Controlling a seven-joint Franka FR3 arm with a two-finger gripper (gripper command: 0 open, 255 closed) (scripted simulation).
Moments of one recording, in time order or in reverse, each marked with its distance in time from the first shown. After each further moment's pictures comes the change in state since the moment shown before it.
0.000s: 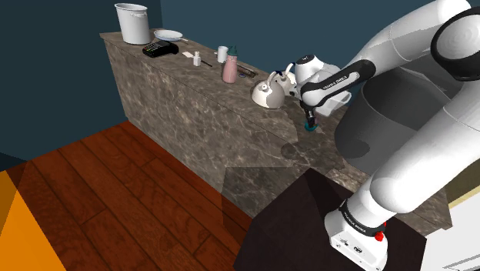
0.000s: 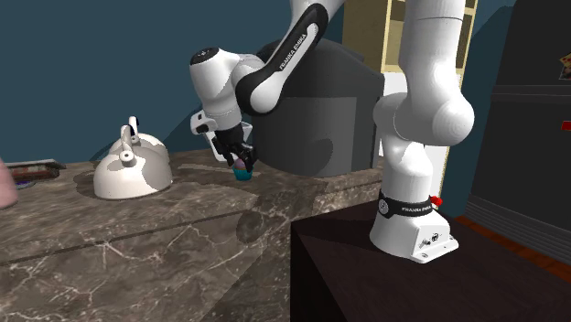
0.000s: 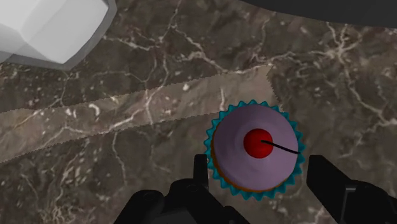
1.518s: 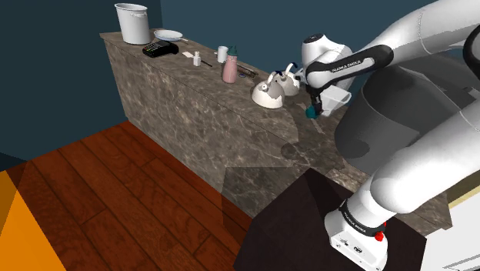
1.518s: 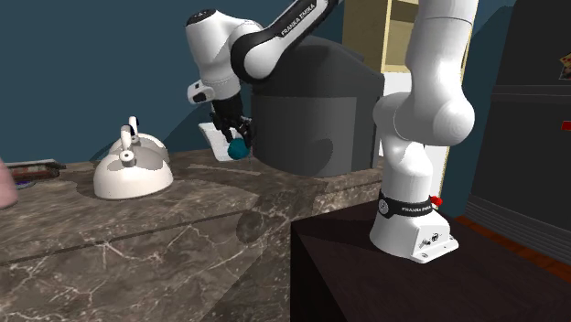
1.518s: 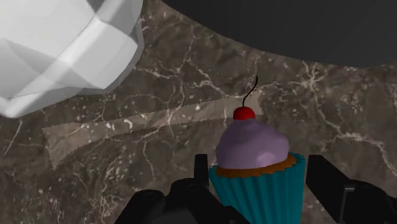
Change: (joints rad) arm 0.011 -0.133 0.017 0.067 0.037 -0.188 -0.084
